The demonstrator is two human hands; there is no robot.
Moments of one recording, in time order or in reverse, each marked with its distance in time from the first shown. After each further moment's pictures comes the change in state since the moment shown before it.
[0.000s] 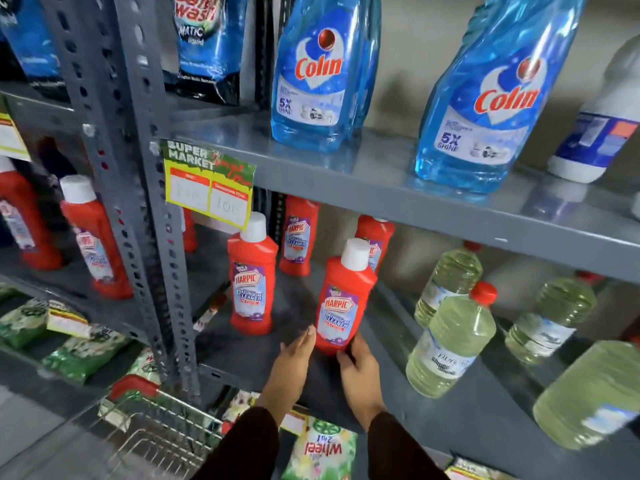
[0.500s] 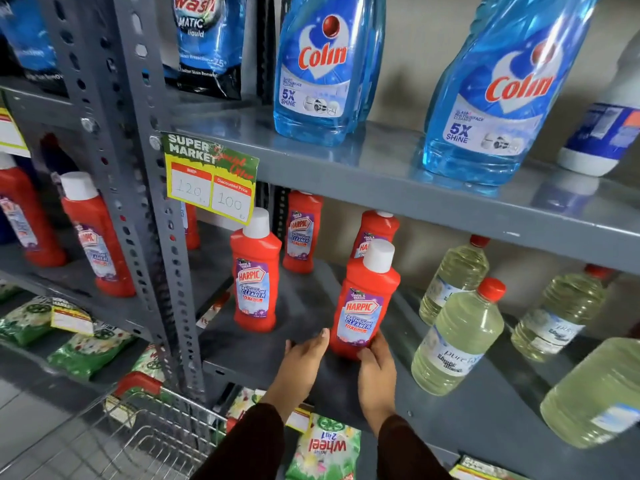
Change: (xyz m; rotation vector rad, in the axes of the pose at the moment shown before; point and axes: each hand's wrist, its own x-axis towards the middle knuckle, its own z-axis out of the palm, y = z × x) left_hand 0.018 -0.017 0.006 0.178 -0.044 0.018; right_hand -0.007 -0.004 -0.003 0.246 0.240 0.109
